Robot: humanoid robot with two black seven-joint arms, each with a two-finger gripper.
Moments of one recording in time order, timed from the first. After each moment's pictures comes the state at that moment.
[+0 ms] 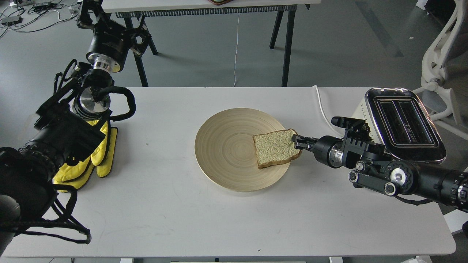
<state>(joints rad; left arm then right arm) -0.99 0.16 -0.73 -0.38 -0.27 -0.49 -0.35 0.95 -0.34 -0.20 0.85 -1.03 -0.12 0.12</state>
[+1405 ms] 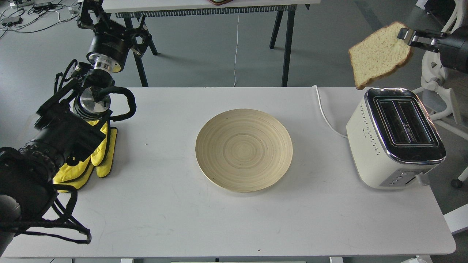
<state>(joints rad) -0.99 0.16 -0.73 -0.38 -0.27 -0.49 -0.35 1.55 -1.15 -0.17 1.42 -1.09 0.17 0.00</state>
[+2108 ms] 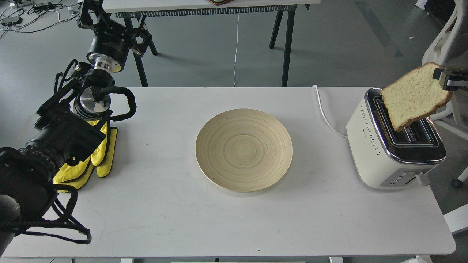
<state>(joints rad) -0.99 0.16 -0.73 -0.38 -0.27 -0.49 -0.35 1.50 -1.33 -0.28 1.52 -1.28 0.20 0.00</state>
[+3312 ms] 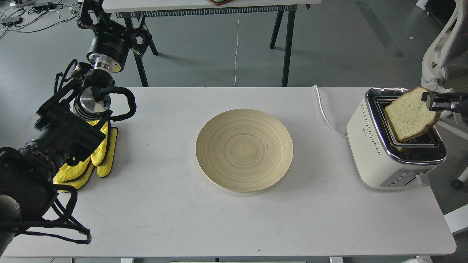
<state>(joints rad) -0.99 0.16 -0.73 -0.38 -0.27 -0.49 -0.35 1.36 -1.22 -0.27 1.44 -1.28 0.15 0.00</state>
